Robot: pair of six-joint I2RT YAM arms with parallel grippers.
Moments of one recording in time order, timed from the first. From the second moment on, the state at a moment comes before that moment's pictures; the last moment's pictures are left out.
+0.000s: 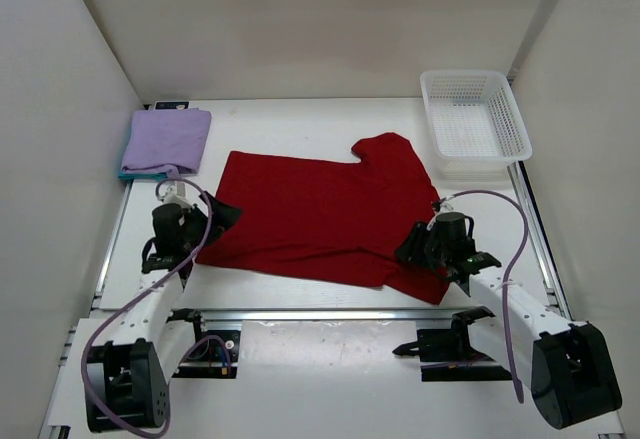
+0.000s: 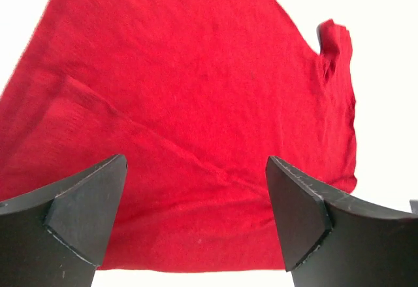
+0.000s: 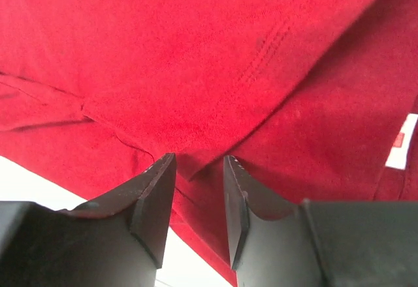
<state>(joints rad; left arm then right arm) 0.08 0.88 0.34 0.04 0.33 -0.69 0.27 0.93 0.31 -0.16 -0.20 0.57</state>
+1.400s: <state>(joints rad) -0.50 1.15 0.22 0.33 0.24 -0.79 0.18 0.88 0.30 -0.14 -0.11 0.57</state>
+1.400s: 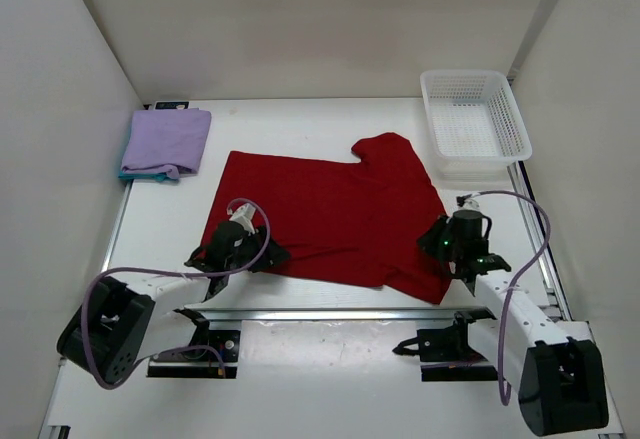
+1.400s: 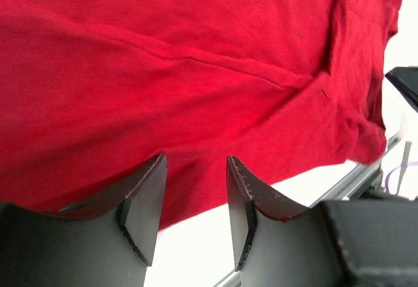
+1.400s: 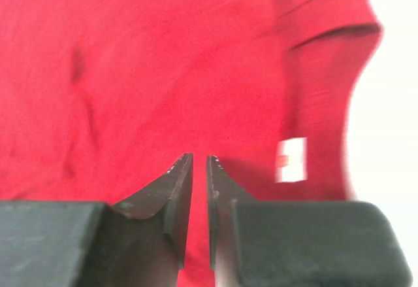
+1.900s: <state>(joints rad) -0.07 0.84 0.05 0.33 0.36 -0.80 0.06 1.50 0.63 0.01 -0.20 0.54</state>
